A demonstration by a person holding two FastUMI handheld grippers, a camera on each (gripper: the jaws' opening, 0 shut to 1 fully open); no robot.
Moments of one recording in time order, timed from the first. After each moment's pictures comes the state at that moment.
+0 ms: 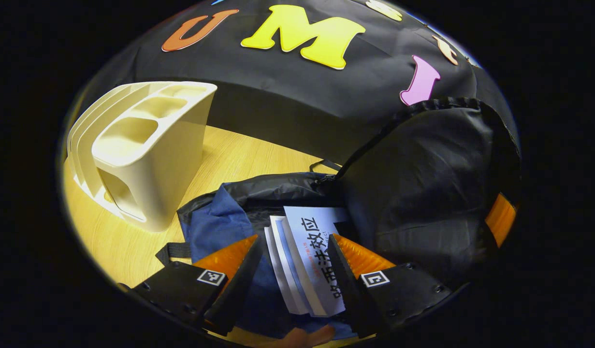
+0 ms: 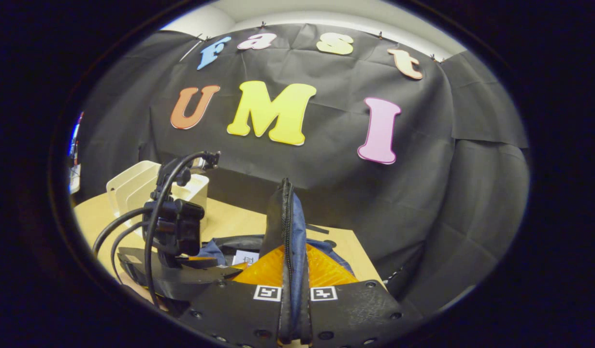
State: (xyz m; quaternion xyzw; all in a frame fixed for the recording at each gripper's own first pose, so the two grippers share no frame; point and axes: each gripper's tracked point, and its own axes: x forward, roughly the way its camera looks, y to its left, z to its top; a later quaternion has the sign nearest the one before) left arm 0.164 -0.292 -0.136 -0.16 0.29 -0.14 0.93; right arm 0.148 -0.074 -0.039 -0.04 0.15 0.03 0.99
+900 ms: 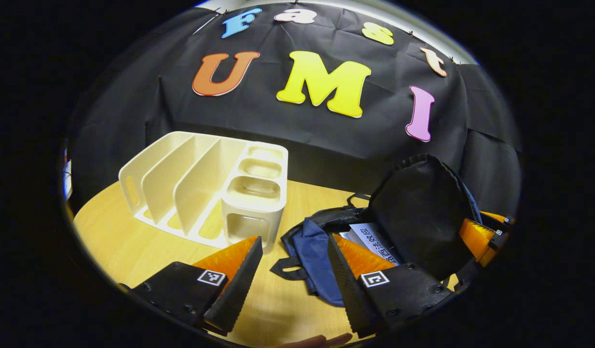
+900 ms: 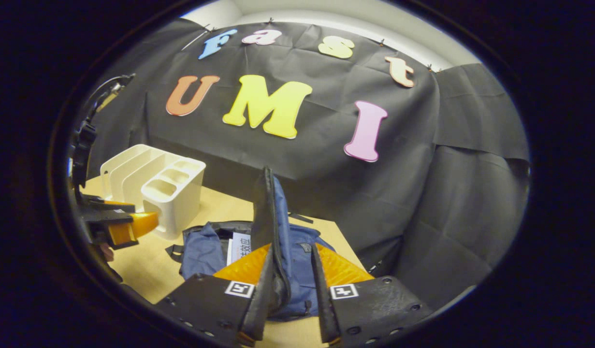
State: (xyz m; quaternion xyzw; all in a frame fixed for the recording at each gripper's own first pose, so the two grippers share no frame) left arm 0.091 -0.127 -0.071 -0.10 0.17 -0.07 0.98; right arm 0.083 -0.073 -0.053 -0.06 0.17 -0.05 0.98
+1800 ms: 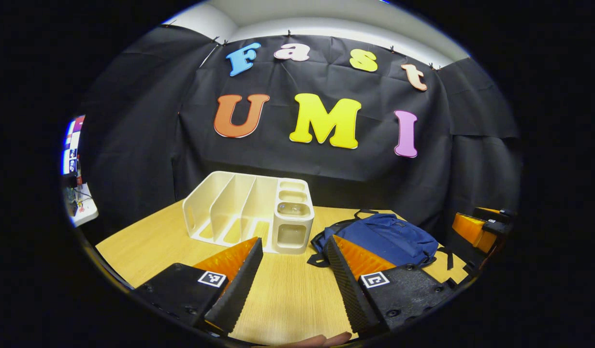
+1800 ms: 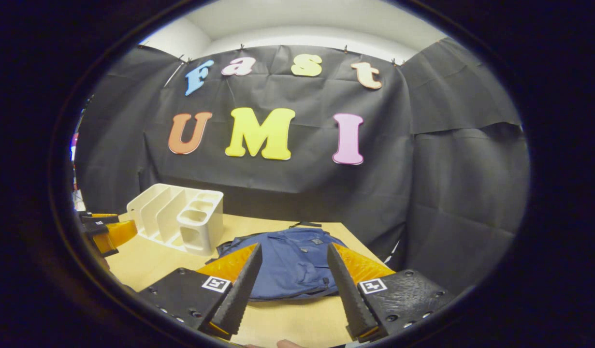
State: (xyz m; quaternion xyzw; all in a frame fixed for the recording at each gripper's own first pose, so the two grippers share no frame) left arm -0.029 -0.058 -0.012 -0.05 0.07 -0.06 0.99; right arm -0.021 -0.044 -0.020 0.04 0.10 -0.02 0.99
